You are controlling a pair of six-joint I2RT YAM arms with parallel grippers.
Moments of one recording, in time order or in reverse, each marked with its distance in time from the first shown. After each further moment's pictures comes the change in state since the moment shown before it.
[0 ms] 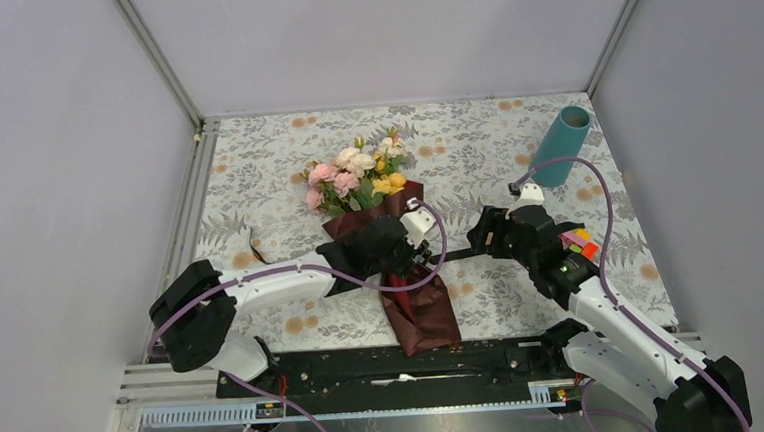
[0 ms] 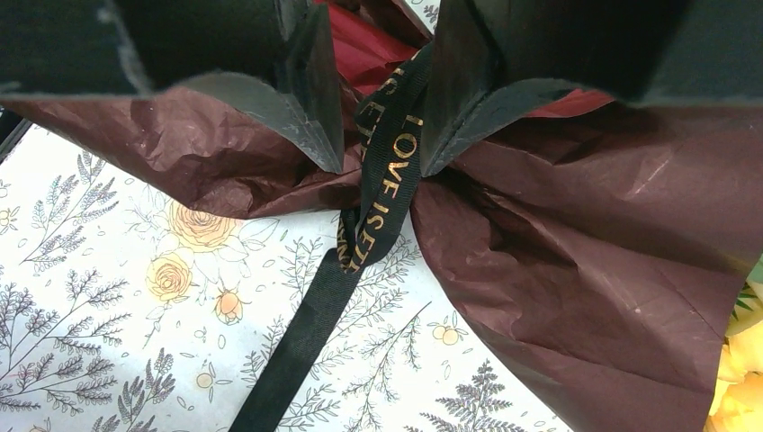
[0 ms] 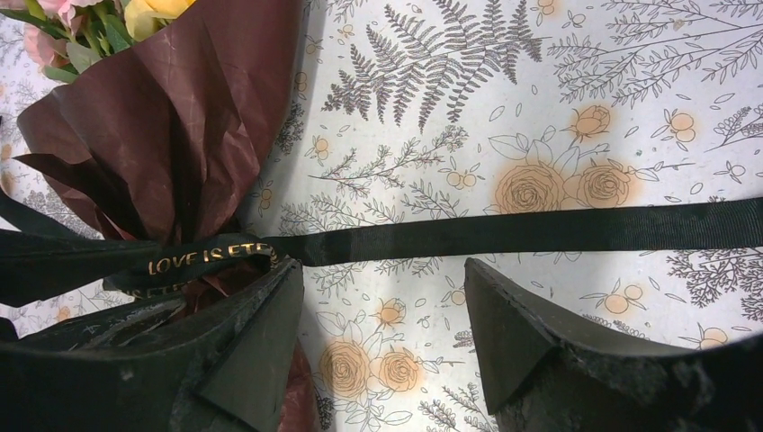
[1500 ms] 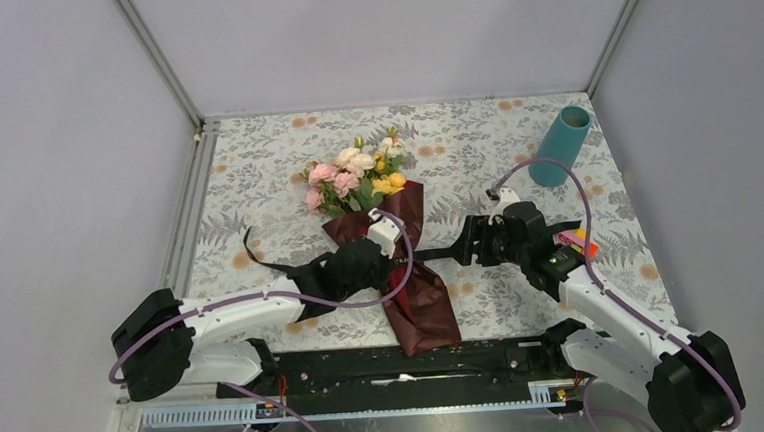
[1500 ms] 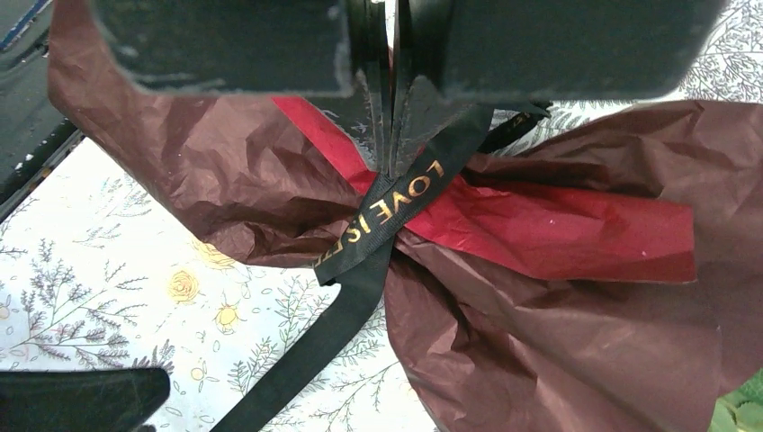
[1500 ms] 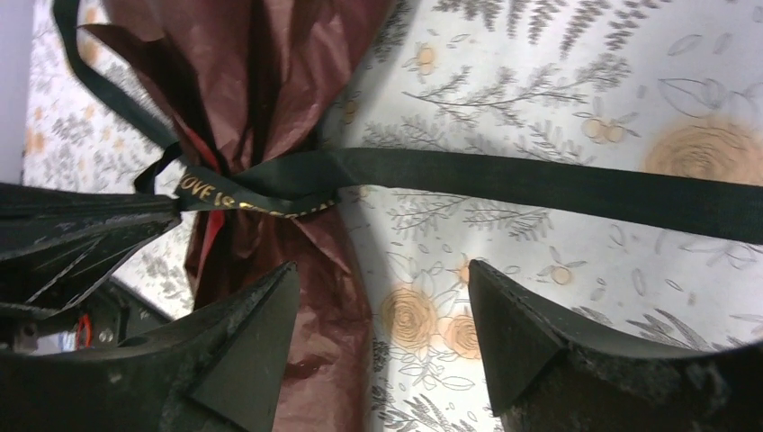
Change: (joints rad) left arm -0.034 -0.220 -0.204 0.043 -0.119 -0.229; right arm -0.011 0.112 -0.005 0.035 -0.283 -0.006
